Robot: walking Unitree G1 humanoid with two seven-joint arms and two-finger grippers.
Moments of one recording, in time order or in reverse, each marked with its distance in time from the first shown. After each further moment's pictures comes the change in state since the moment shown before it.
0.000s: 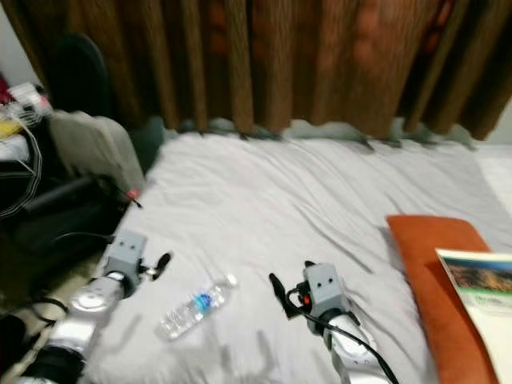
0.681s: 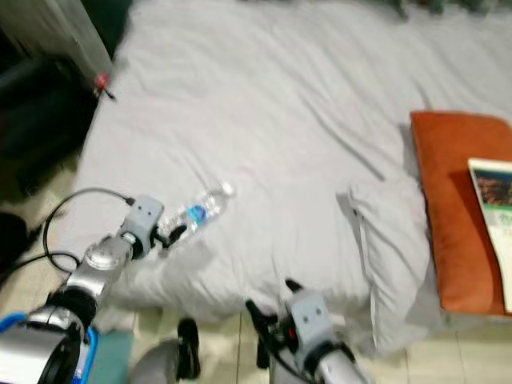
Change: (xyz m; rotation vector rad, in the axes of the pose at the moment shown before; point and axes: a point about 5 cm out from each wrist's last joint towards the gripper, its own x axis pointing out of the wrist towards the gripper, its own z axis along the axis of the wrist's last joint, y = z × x) left arm 0.032 0.002 0.063 0.159 -0.137 -0.124; right arm -0.055 0.047 0.016 -0.042 -0.022 0.091
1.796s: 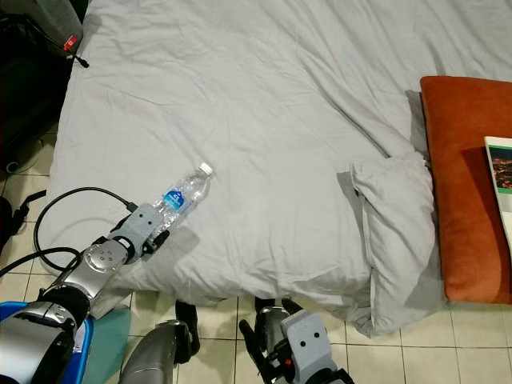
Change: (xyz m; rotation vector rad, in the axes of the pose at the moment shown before) left arm -0.006 0.012 -0.016 0.206 0.128 0.091; right arm -0.021 0.024 0.002 0.049 0.062 0.009
